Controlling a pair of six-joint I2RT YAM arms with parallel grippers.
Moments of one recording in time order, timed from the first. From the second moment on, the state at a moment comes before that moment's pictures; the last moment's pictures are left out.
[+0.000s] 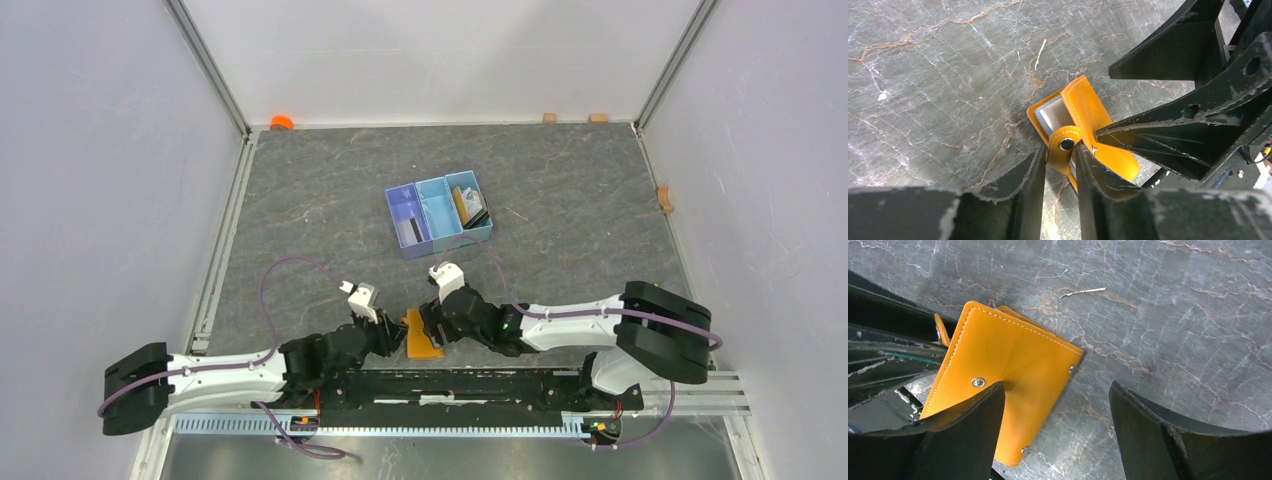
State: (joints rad) left arm -1.23 0.72 0.01 0.28 -0.47 -0.74; right arm 1.21 1.45 0.56 0.16 0.29 0.50
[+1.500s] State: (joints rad) left arm -0.98 0.89 0.35 -0.29 -0.16 -0.99; right arm 1.22 1.55 0.62 0.18 0.32 0.56
